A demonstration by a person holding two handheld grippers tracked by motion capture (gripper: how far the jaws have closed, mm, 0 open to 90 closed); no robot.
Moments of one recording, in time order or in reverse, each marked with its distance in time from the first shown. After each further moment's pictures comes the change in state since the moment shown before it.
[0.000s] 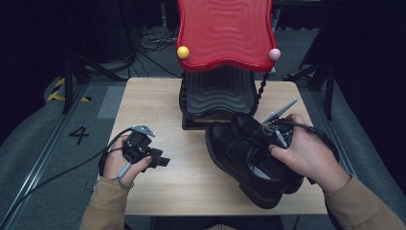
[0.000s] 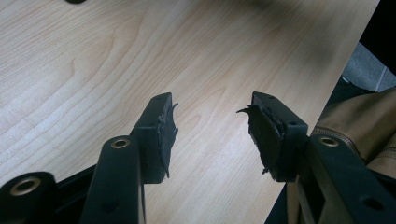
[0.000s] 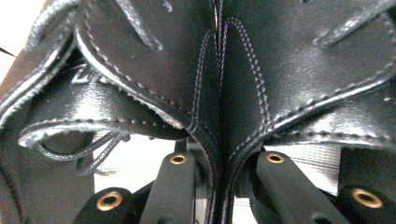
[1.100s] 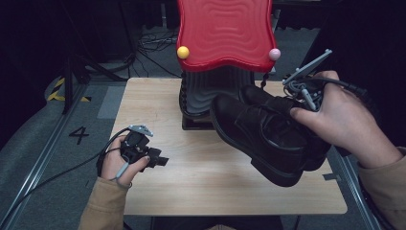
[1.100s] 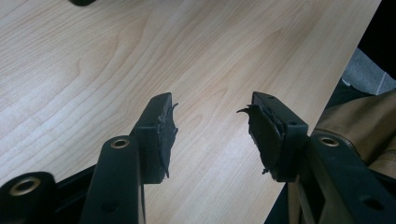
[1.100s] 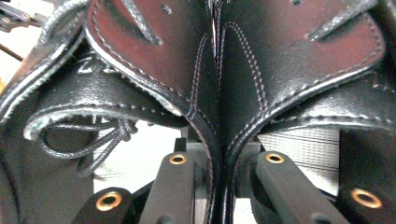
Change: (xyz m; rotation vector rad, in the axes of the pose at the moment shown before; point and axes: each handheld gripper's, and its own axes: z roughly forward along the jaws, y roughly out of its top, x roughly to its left) left arm 0.002 -0.005 -0.006 -0.015 0.014 -0.016; right arm 0.007 0.024 -0.114 -0.071 -0.005 0.012
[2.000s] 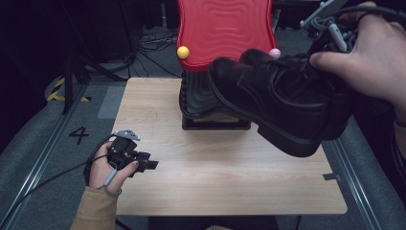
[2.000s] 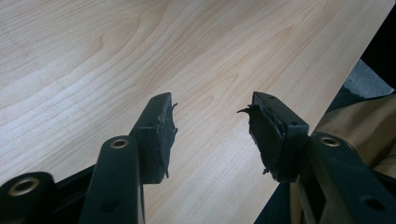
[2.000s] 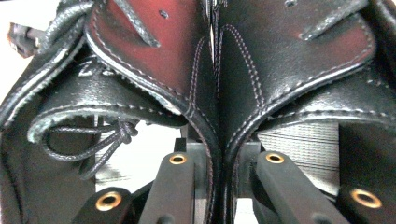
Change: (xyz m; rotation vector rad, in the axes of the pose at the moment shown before) left arm 0.003 -0.025 -0.017 -0.033 0.031 -0.061; right arm 0.020 0.040 -0.096 -0.051 -0.002 0.005
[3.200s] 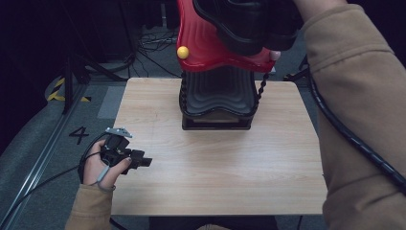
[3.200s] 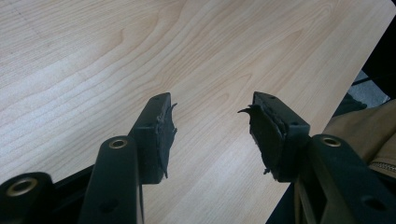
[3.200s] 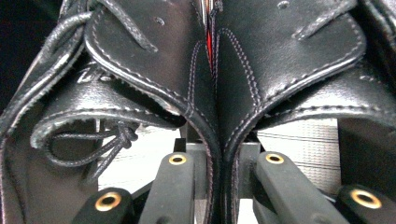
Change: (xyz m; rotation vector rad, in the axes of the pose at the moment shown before) left arm 0.025 -0.006 -0.004 -0.007 -0.013 -0.031; right arm 0.003 0.167 -0.010 -0.270 -0.162 0.163
